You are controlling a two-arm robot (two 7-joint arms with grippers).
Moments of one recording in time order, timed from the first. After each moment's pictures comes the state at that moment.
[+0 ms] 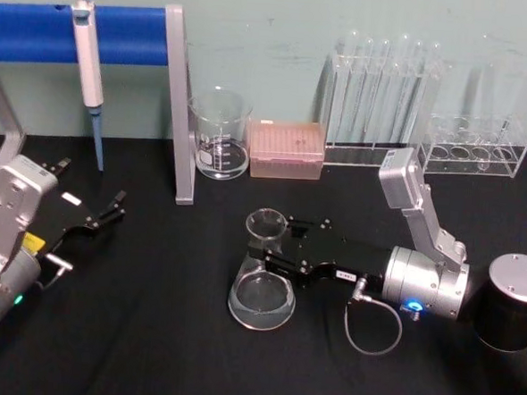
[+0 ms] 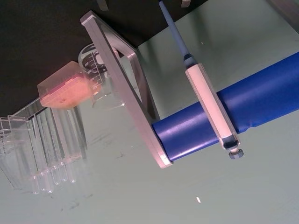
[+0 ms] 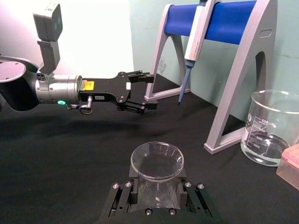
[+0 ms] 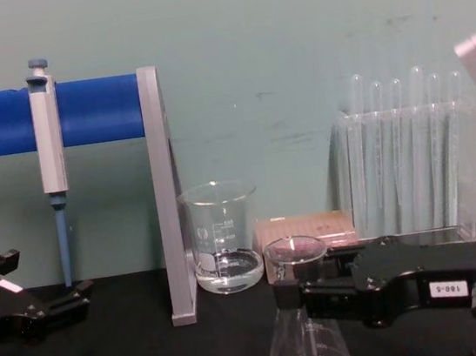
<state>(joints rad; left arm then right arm) -0.20 0.60 0.45 -1.41 -0.25 -0.12 0.03 0.44 0.46 -0.62 -1.29 0.53 -0.01 0.75</state>
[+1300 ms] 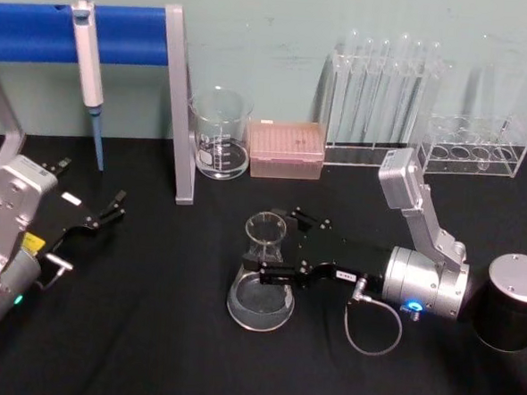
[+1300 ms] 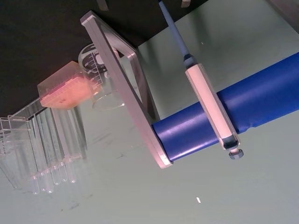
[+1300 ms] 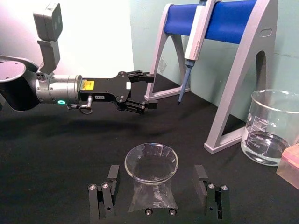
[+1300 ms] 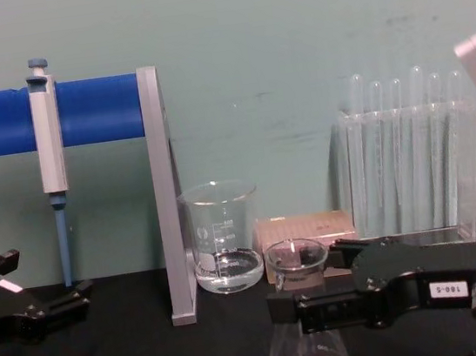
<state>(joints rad) -0.20 0.60 0.45 -1.41 -0.25 -0.12 0.03 0.44 0.46 -0.62 -1.29 0.53 -0.02 0.75</state>
